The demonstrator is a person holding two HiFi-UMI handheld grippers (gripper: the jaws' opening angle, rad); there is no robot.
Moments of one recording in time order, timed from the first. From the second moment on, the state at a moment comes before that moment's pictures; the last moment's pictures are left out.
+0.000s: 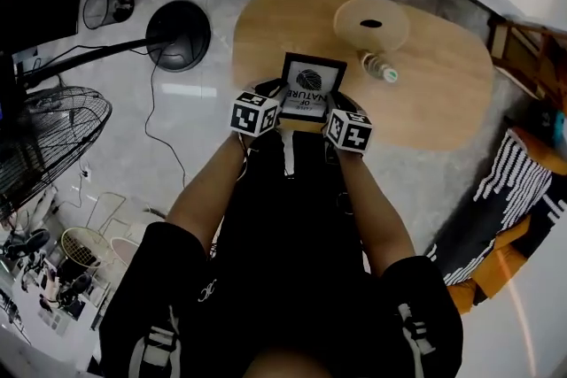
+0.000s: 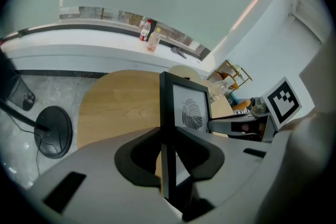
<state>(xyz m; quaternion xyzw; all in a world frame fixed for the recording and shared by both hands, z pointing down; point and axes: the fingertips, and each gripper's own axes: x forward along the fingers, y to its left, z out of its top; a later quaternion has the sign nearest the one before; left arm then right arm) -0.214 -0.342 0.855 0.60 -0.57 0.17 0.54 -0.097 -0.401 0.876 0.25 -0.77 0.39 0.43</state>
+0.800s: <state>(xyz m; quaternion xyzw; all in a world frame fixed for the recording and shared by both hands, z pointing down) -0.206 -0.341 1.027 0.51 -0.55 0.20 0.62 -0.098 -0.417 1.031 0.23 -0.73 0.38 0.53</state>
